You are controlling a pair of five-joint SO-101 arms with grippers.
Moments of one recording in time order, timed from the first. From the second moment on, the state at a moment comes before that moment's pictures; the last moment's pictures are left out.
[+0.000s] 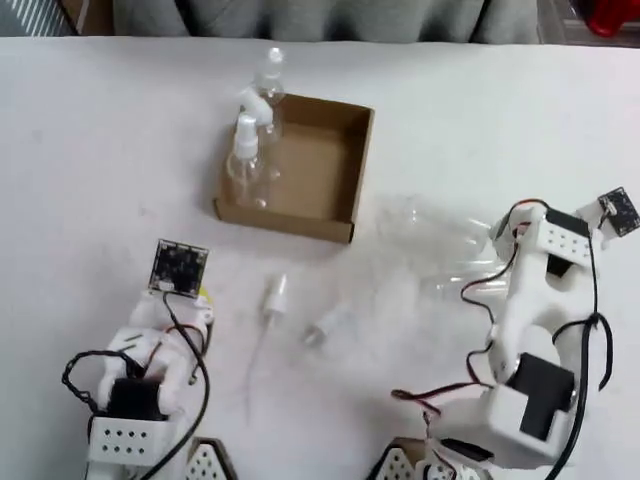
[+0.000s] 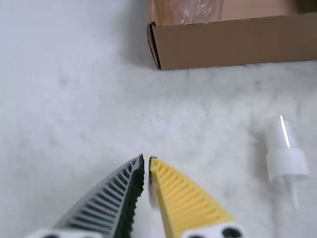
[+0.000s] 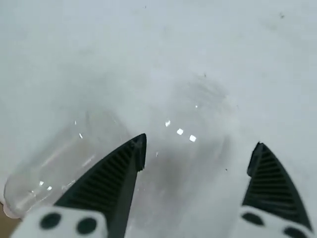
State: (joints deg) left arm -2.5 -94.9 97.7 50.2 -6.5; right arm 21.5 -0.4 27.2 55.4 -39.7
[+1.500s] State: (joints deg) left arm -2.5 -94.9 97.7 50.2 -6.5; right arm 26.0 5.8 14.3 72.1 59.2
